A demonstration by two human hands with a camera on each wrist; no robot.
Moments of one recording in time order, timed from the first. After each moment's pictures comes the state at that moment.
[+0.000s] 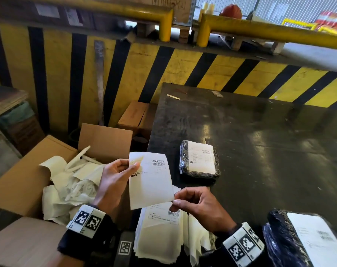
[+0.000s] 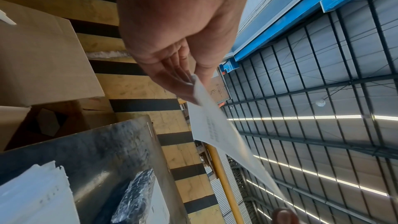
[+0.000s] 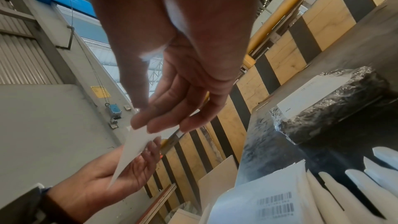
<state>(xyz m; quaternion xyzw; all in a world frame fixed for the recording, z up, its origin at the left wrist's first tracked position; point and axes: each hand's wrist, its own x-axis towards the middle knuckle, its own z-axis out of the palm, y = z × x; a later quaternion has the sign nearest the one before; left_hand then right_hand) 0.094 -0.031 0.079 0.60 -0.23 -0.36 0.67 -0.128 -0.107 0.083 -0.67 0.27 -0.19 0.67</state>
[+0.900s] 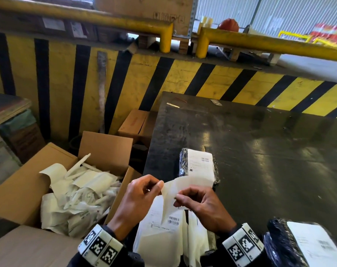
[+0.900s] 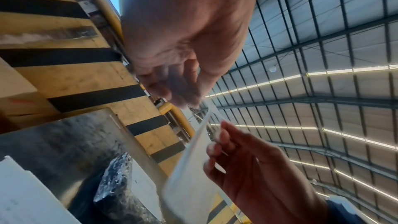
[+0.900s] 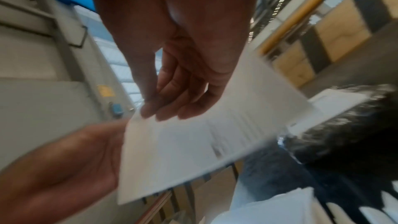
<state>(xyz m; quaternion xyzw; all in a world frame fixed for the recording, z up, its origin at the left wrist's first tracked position) 0.053 -0.031 0.078 0.65 -0.50 -0.23 0.53 -0.123 -0.119 0.093 -0.69 0.27 -0.26 0.62</state>
